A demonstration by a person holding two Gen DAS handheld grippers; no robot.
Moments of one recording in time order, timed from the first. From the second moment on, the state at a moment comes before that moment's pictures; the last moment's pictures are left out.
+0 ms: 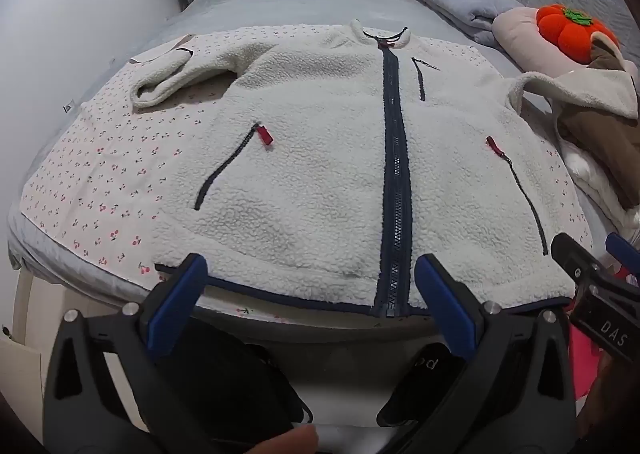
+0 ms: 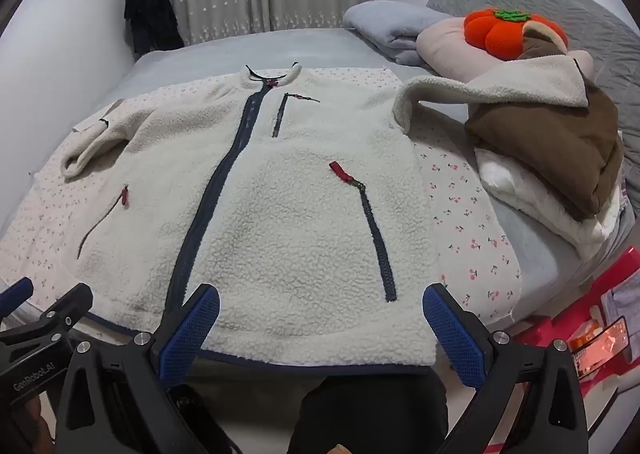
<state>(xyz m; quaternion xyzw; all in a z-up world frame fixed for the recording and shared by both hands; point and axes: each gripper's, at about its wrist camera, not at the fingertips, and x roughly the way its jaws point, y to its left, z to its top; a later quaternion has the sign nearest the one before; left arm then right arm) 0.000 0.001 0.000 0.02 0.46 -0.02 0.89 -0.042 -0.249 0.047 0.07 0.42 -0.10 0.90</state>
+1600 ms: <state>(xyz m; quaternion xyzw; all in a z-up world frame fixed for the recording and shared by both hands) 0.002 0.005 0.002 0.03 0.45 -0.01 0.89 -0.040 -0.249 0.048 0.07 0.43 -0.10 0.90</state>
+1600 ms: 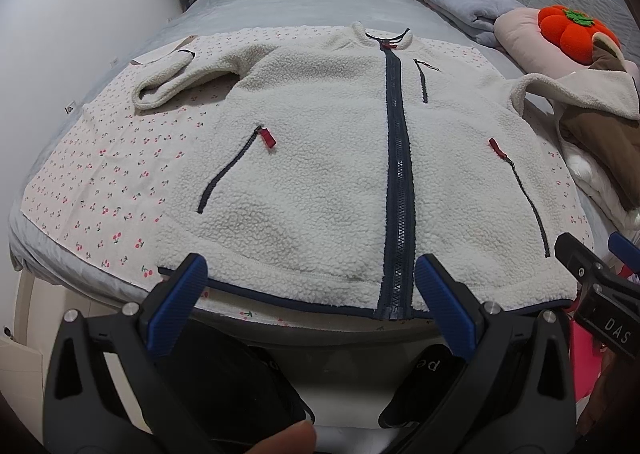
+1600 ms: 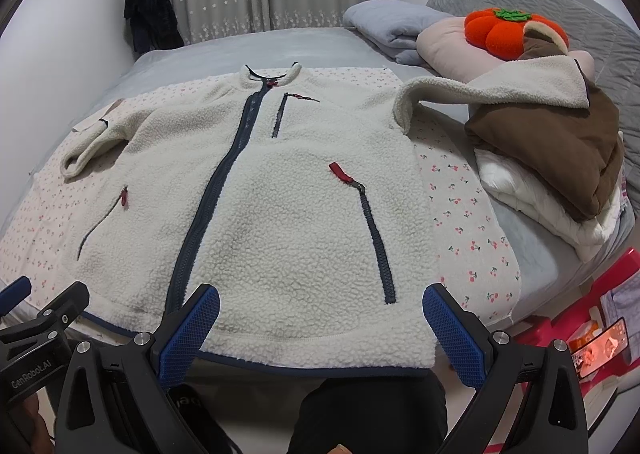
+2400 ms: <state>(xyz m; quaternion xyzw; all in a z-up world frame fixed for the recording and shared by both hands) 0.002 0.008 0.003 0.03 0.45 -0.01 0.89 -0.041 -0.247 0.045 0.07 0.43 -0.10 0.90</state>
